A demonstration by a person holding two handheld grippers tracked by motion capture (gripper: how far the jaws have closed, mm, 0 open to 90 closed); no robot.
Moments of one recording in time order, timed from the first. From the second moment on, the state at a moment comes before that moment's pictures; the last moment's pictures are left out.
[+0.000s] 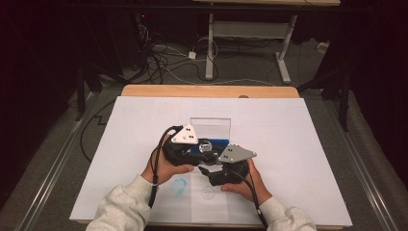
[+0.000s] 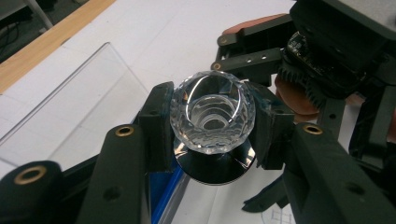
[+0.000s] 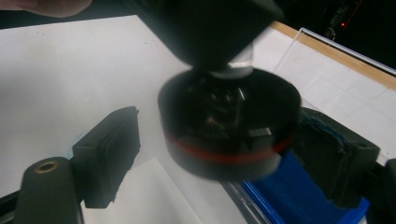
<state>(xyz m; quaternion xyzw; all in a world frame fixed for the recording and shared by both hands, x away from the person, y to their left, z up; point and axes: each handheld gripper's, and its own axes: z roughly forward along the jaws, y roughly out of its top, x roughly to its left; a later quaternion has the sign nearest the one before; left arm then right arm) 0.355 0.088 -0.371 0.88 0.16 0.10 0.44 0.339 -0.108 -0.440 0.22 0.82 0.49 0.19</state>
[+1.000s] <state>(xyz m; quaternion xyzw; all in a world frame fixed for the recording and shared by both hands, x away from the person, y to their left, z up) 0.353 0.097 -0.372 0.87 0.16 0.09 0.46 0.335 -0.115 -0.439 0.20 0.83 0.48 0.22</state>
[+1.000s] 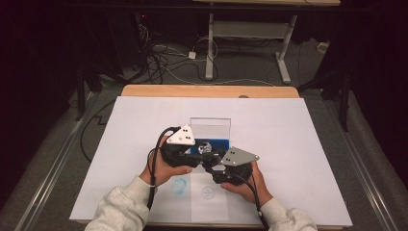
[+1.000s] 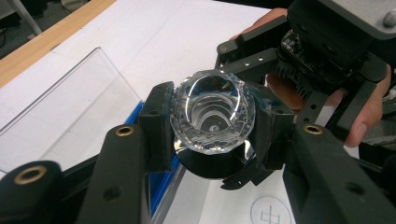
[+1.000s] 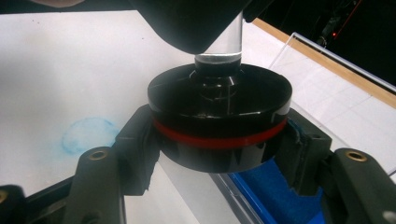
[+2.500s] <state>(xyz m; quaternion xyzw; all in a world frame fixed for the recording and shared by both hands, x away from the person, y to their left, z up) 0.342 0.091 -0.378 0.86 0.16 0.12 0.46 0.333 -0.115 -0.436 0.21 0.84 0.46 0.19</state>
